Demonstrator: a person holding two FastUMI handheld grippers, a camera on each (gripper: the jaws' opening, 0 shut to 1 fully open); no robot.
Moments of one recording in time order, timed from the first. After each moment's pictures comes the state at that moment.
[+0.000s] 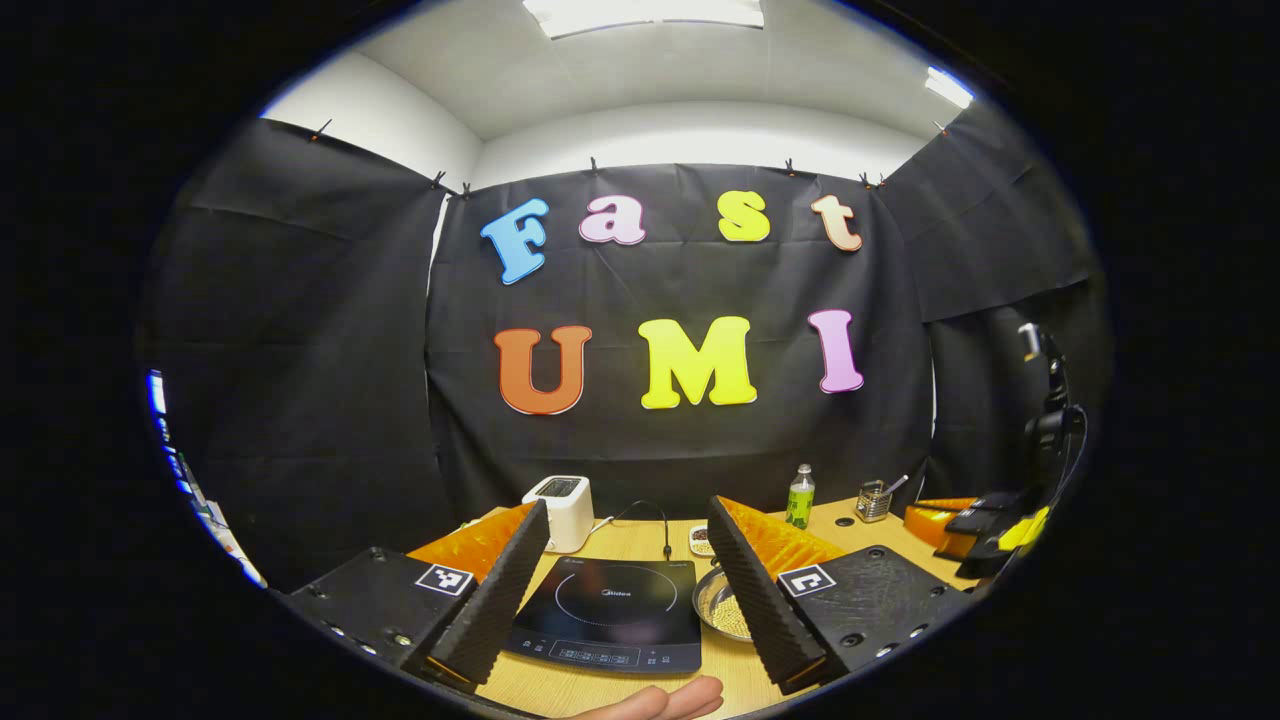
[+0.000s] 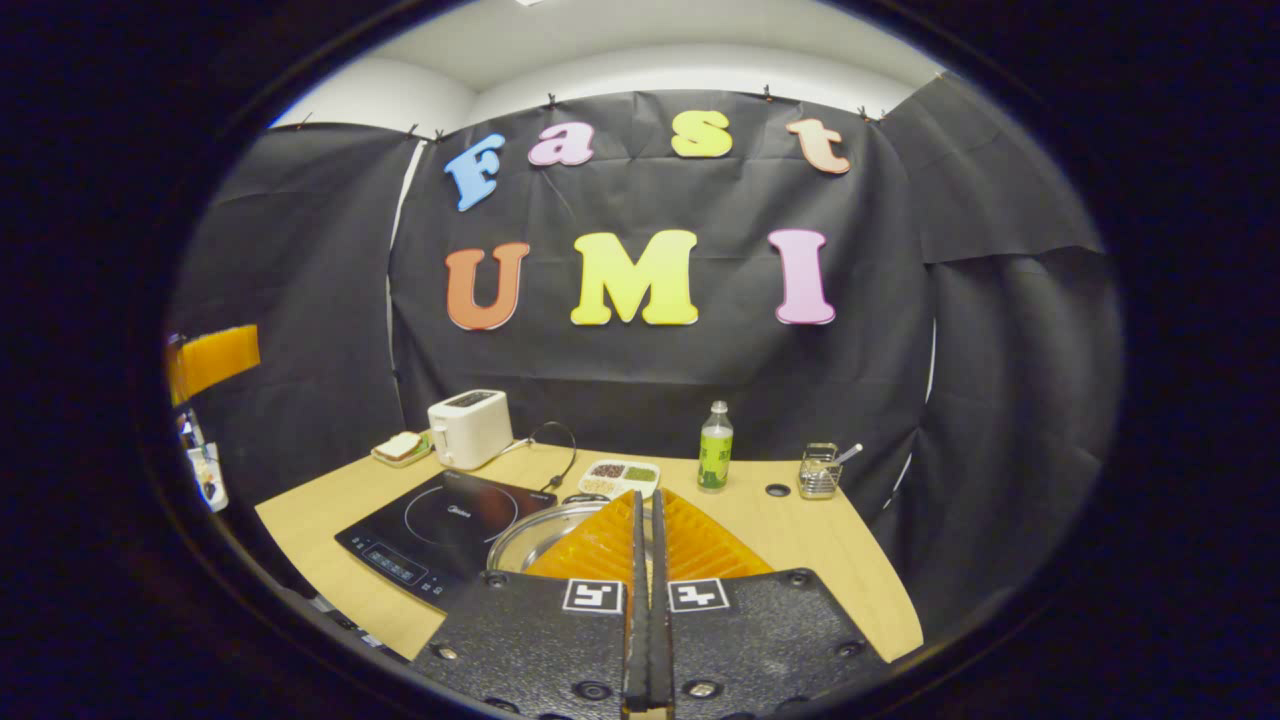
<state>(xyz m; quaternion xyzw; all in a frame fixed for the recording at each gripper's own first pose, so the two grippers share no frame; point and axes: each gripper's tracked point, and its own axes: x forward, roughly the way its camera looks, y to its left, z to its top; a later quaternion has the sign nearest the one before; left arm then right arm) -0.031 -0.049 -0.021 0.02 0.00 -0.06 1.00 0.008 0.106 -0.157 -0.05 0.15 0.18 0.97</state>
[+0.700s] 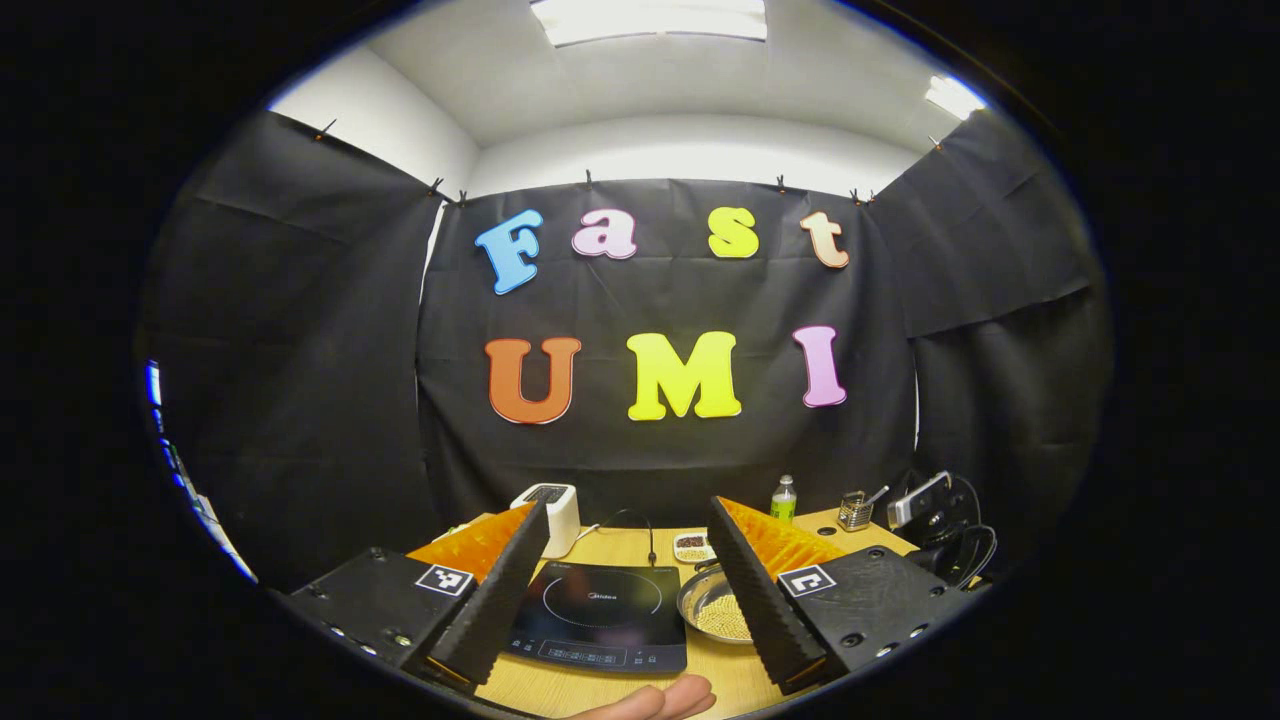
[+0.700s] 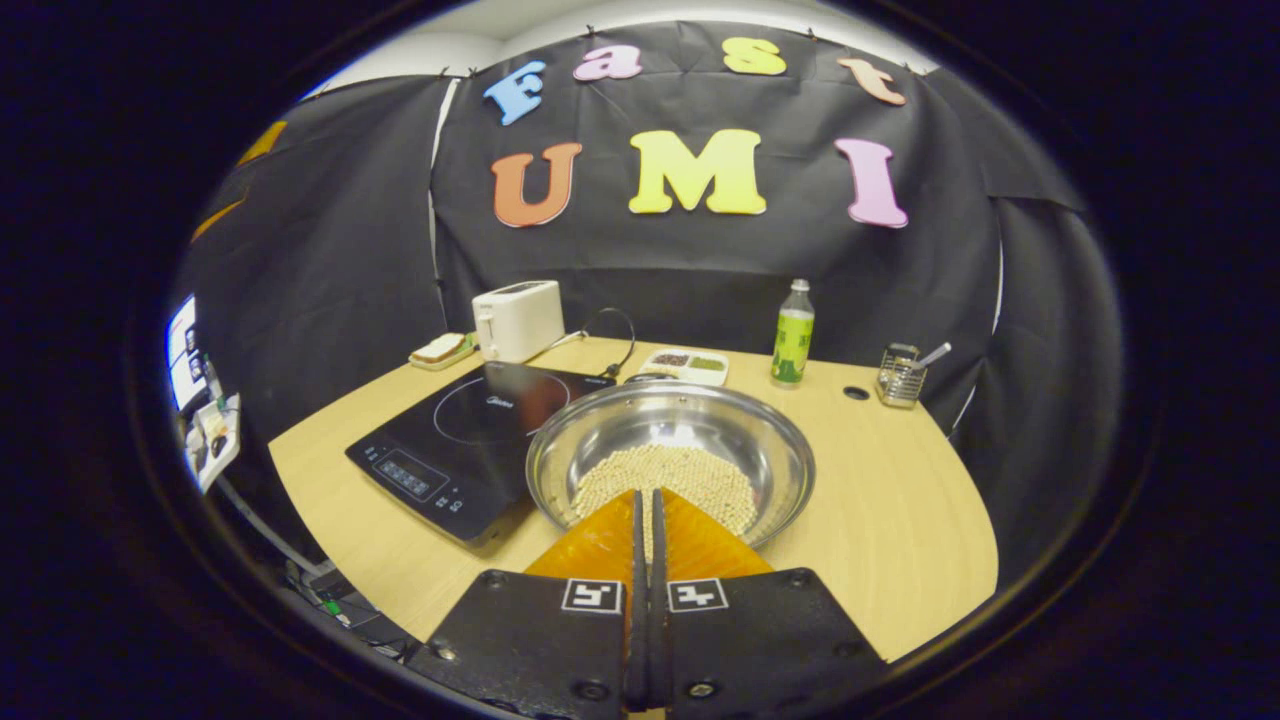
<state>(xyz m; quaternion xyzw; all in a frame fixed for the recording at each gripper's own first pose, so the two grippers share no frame) -0.049 -0.053 -0.017 0.01 -0.01 -0.07 1.00 -0.024 0.144 -0.297 -0.07 0.28 0.23 0.93</state>
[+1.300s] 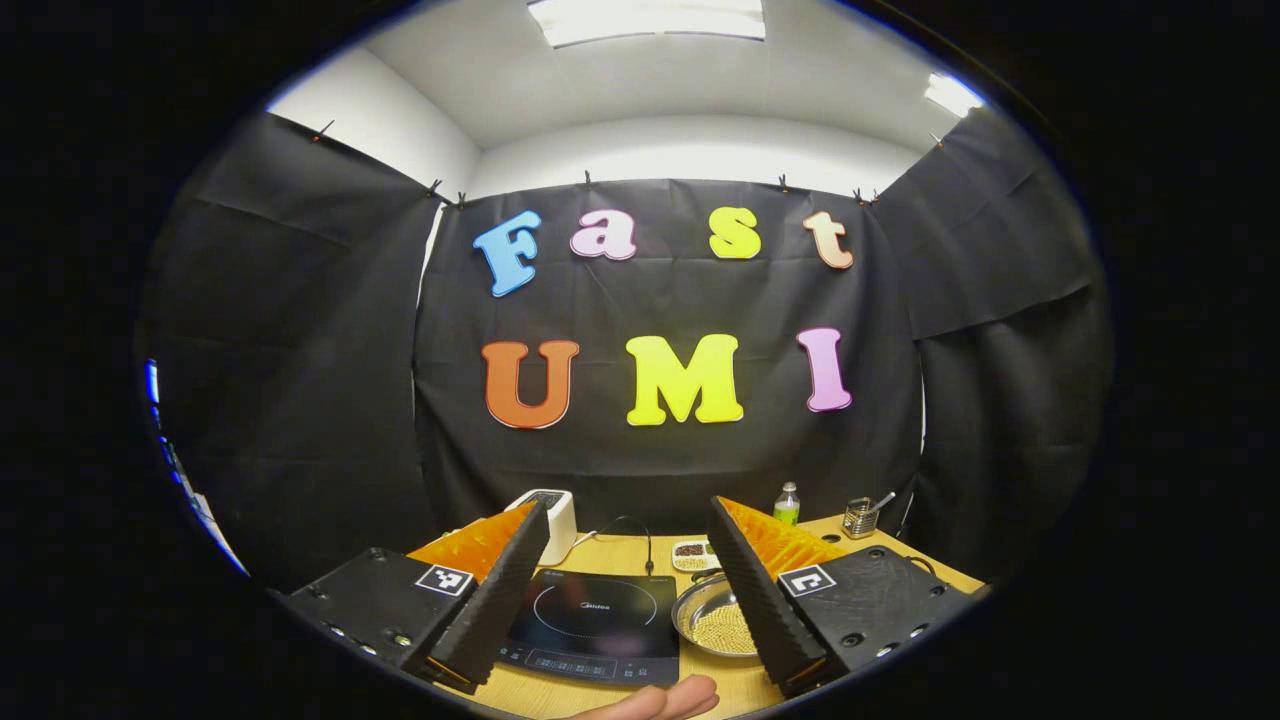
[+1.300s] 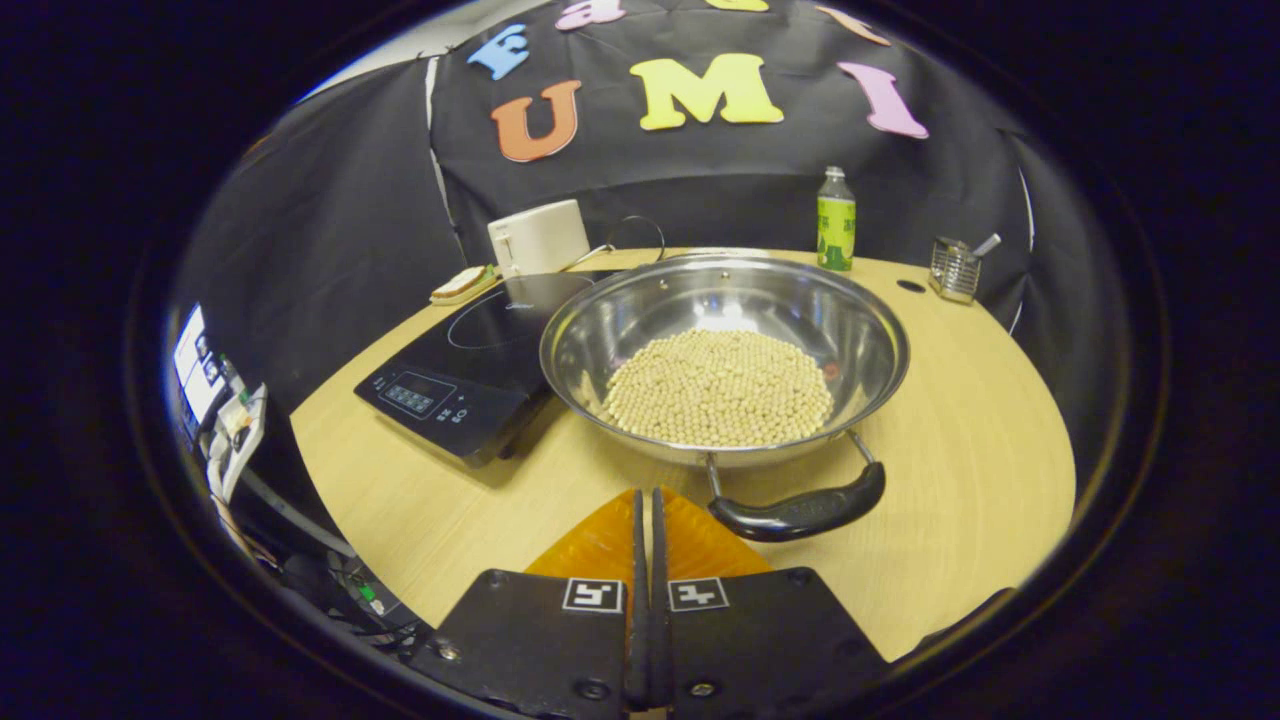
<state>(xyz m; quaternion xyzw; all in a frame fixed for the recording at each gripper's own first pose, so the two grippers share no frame) -0.017 -0.071 -0.017 0.01 -0.01 -0.07 1.00 -0.056 0.151 -0.393 -0.03 0.40 0.26 0.88</state>
